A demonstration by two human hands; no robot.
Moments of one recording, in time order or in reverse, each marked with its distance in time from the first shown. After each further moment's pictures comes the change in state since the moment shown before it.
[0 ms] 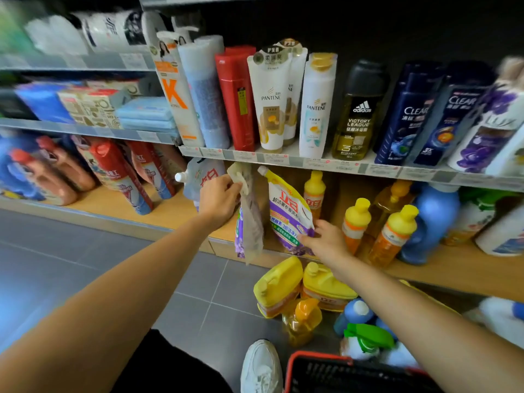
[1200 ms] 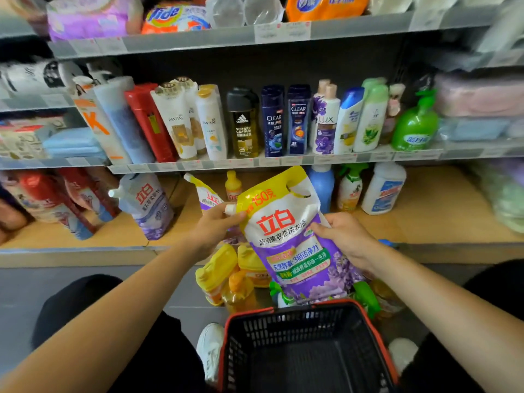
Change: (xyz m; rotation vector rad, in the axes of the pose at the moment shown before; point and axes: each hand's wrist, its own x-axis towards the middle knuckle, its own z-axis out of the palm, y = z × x) left_hand -0.160 0.137 0.038 -0.749 -0.639 -0.165; right_hand -0.154 0.033 -0.216 0.338 -0.086 -0.054
